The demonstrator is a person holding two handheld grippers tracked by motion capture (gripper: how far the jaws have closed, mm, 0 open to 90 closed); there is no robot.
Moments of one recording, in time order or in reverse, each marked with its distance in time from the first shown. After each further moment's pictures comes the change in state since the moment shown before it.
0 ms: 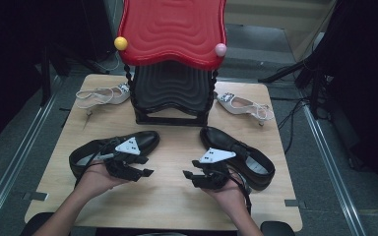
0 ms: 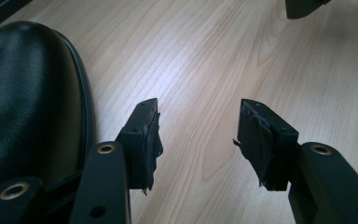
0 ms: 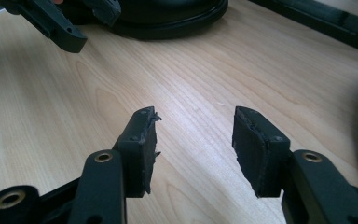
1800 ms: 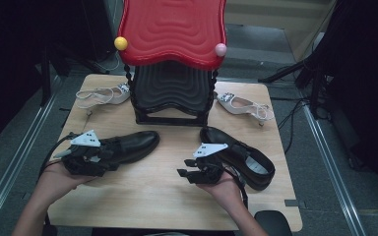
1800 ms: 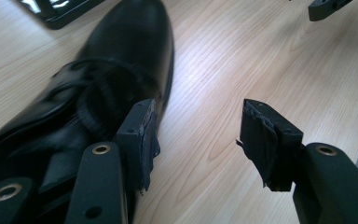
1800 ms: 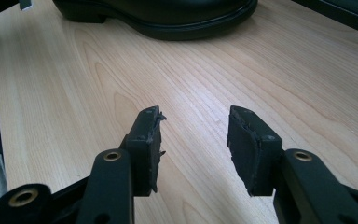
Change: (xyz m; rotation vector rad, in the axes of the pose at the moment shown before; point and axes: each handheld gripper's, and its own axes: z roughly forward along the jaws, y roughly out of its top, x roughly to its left) left arm 0.023 -0.037 -0.092 -0.026 0.121 -0.158; right arm -0.003 0.016 0.015 0.052 0.095 -0.008
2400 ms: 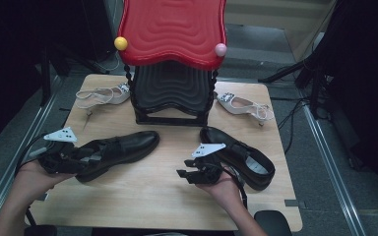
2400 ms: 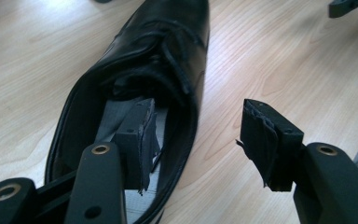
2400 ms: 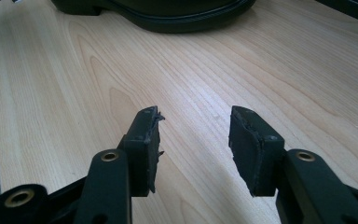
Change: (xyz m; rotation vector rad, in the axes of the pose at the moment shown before) left arm 0.026 -0.019 -0.026 0.013 0.043 -0.073; right arm 0.000 0.000 0.005 0.023 -0.006 0.002
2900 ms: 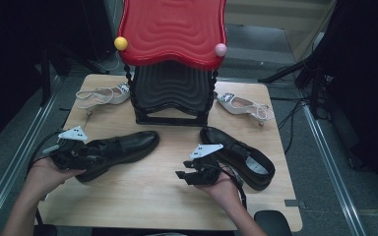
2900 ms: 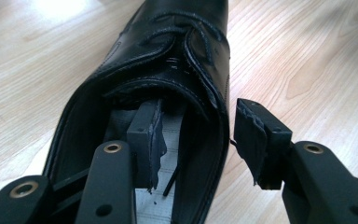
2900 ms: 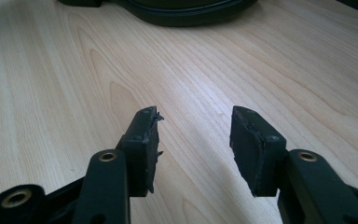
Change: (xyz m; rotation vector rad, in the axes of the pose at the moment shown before) left arm 0.006 0.006 0.030 0.032 0.007 0.031; right arm 0.002 0.000 0.005 0.023 0.002 -0.015
